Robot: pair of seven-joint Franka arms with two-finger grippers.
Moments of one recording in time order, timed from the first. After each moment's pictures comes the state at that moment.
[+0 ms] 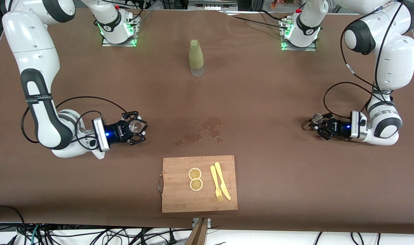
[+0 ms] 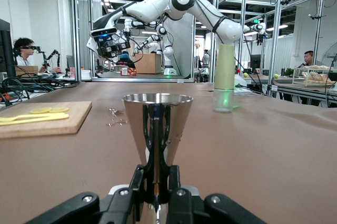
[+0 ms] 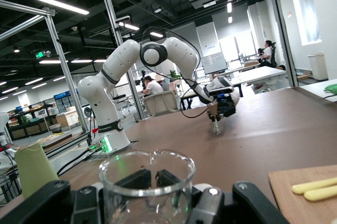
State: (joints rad) left arm 0.16 1.06 0.27 -1.45 -1.24 1.17 2.63; right arm -0.11 0.87 0.21 -1.45 1.25 1.46 -2.03
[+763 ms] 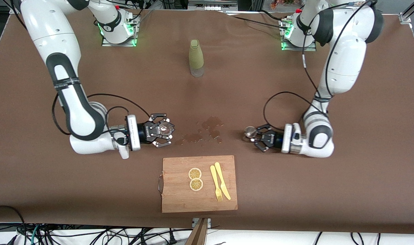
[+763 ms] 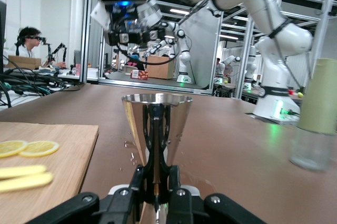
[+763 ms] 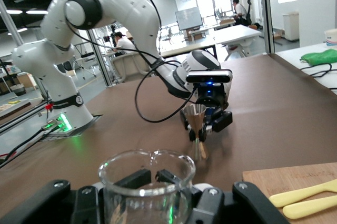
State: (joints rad) left arm -0.17 1.04 0.03 -1.44 -1.55 1.59 2.35; right arm 0.10 0.79 0.21 -1.44 1.25 1.82 -1.91
